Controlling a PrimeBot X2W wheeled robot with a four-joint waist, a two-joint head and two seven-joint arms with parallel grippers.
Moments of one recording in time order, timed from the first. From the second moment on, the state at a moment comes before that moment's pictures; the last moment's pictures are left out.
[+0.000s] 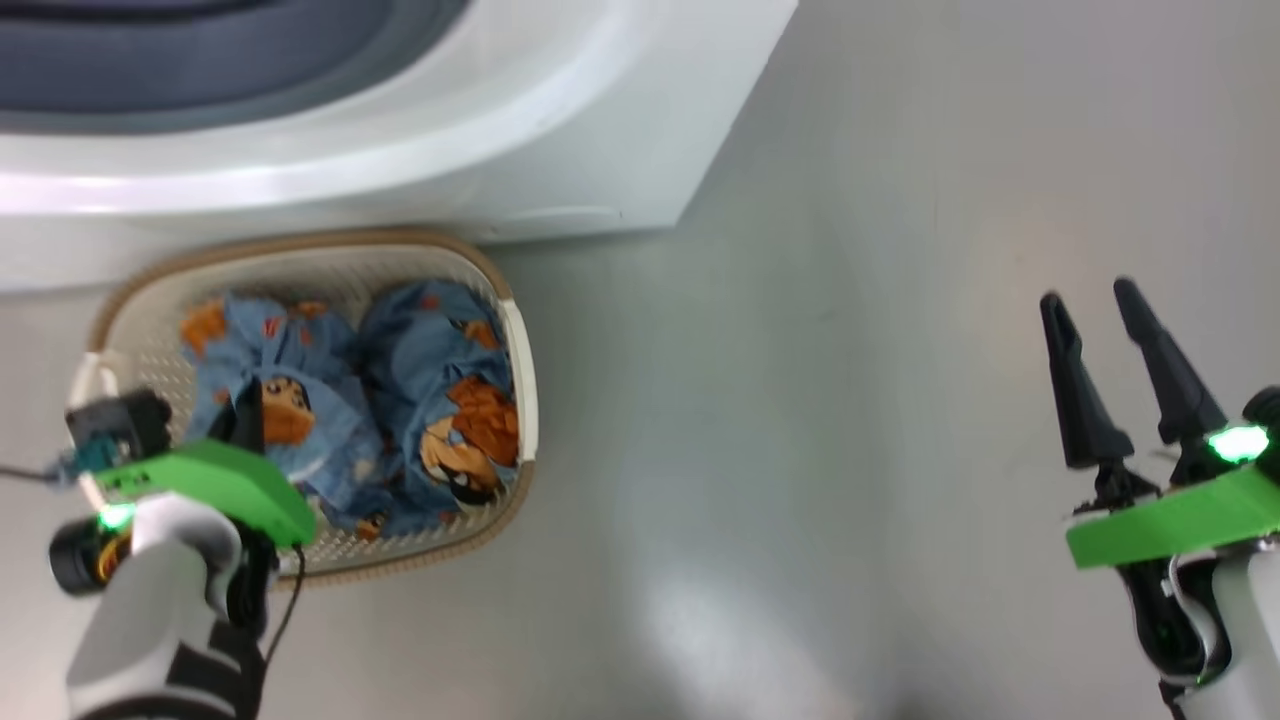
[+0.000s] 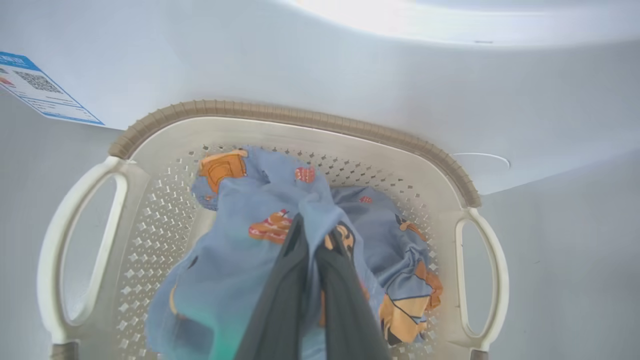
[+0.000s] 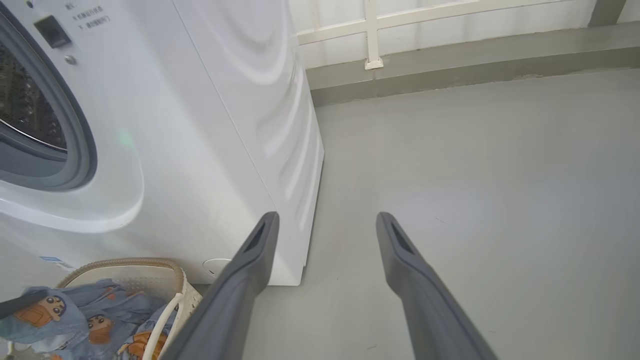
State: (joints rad) left arm -0.74 0.10 0.04 1.08 -0.30 -0.07 -0.25; right arm -0.28 -0.31 0.07 0.10 0.53 0.13 -0.26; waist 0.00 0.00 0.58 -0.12
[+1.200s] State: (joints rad) left arm -0.05 0.04 0.14 0.24 -0.26 -0.13 -0.25; right arm 0.01 -0.31 0.04 0.15 0.52 0.13 -0.26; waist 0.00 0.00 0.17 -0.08
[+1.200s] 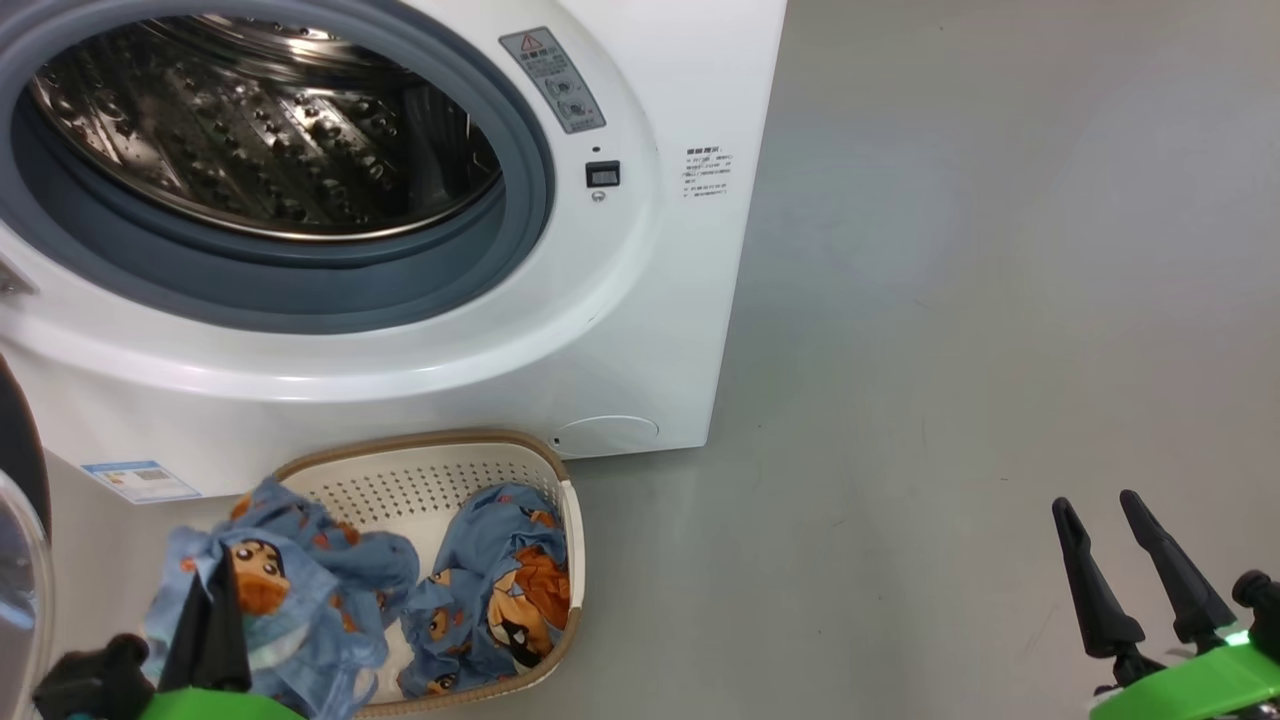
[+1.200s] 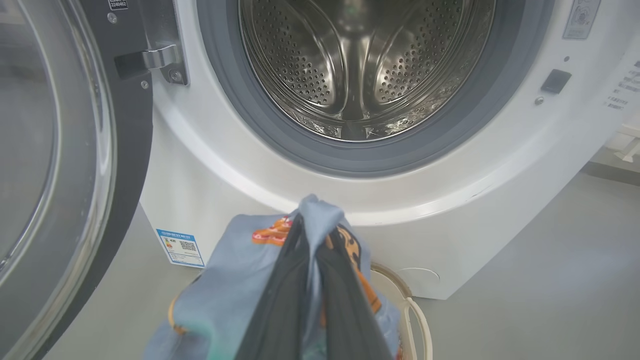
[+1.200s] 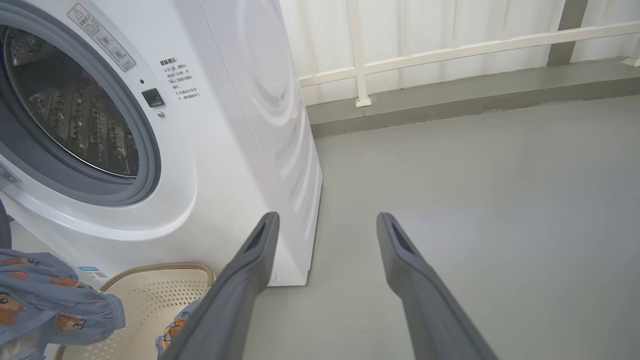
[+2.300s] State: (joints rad) left arm -0.72 0.06 0.15 0.36 -0.17 -0.12 -0.26; right arm -0.07 -0.28 0.05 0.11 0.52 0.13 -0.26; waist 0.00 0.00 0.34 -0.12
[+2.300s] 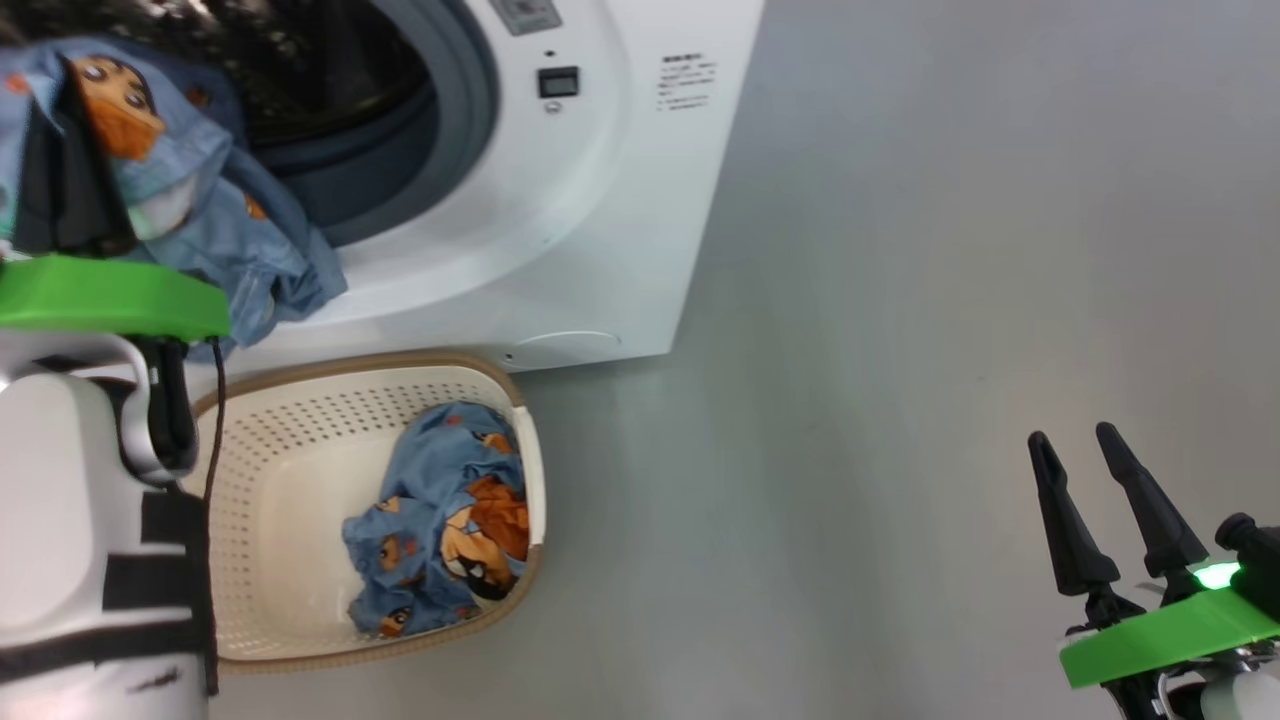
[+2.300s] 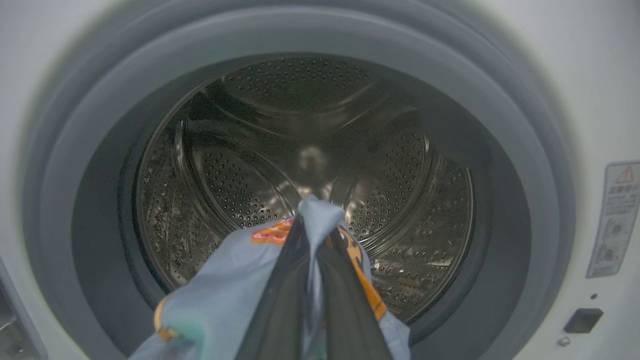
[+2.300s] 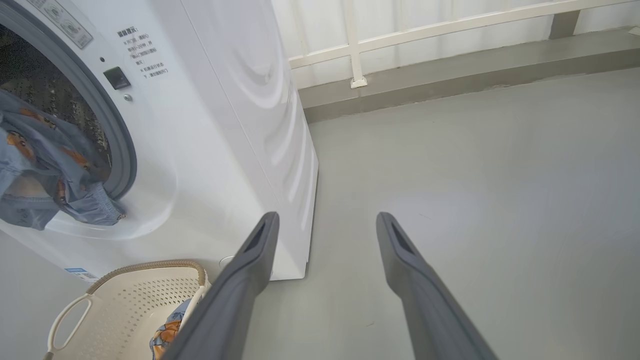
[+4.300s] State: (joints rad) left arm -1.16 0.20 0.17 0.83 -0.07 -0.05 -0.26; right arm -0.23 -0.26 0.14 0.07 0.54 0.13 -0.26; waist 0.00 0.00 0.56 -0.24
